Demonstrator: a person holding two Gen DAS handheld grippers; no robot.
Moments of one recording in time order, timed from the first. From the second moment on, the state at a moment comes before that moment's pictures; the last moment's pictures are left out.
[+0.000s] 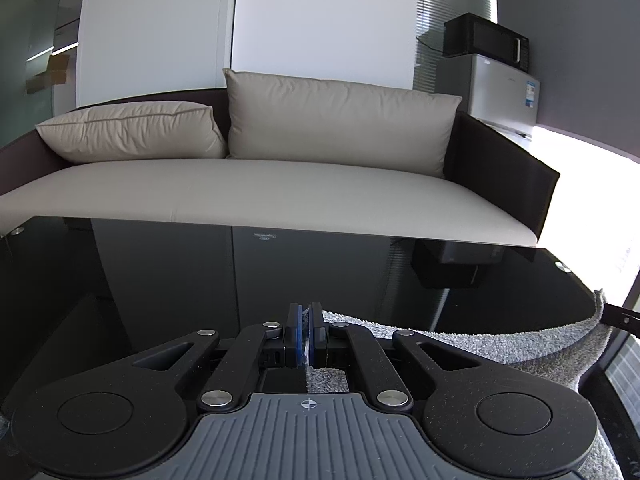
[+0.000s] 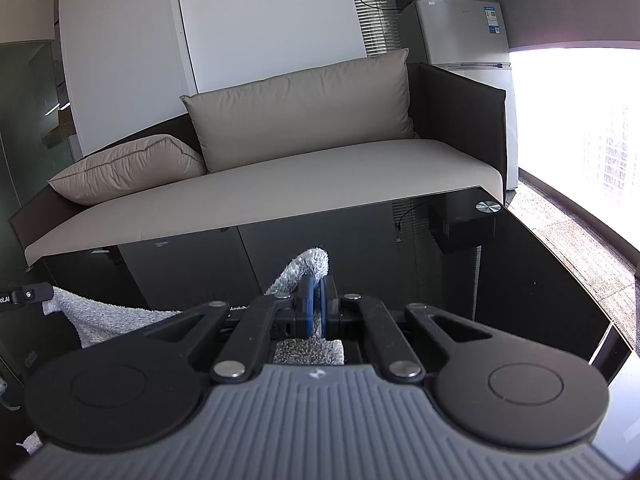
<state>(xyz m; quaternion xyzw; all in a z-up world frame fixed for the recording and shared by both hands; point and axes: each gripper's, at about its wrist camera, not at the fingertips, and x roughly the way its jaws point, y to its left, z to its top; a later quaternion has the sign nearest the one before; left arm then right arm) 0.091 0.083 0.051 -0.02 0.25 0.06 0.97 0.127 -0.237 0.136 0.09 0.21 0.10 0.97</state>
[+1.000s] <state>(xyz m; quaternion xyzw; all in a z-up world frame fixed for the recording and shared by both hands) 0.154 0.100 0.004 -0.01 0.30 0.06 0.95 0.186 -0.221 0.098 0.04 0.26 0.06 0.96</state>
